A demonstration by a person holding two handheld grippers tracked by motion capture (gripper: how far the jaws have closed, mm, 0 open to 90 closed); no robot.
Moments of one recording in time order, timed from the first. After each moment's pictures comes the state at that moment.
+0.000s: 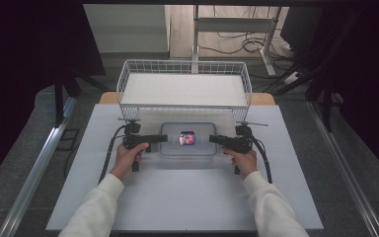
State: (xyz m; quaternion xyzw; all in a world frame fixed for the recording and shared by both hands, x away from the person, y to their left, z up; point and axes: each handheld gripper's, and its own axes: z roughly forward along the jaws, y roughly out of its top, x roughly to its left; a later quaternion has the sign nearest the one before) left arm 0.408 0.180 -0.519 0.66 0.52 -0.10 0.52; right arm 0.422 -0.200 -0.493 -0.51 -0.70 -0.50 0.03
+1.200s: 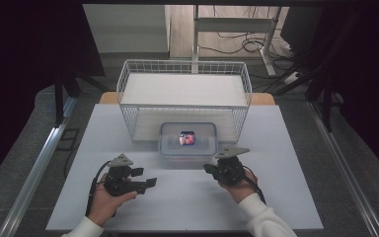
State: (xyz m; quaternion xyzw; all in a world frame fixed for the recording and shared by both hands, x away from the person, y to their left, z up) left arm 0.255 0.176 -0.492 0.78 0.46 0.05 0.43; right arm 0.315 -0.162 -0.478 -0.33 -0.85 -0.39 -0.10
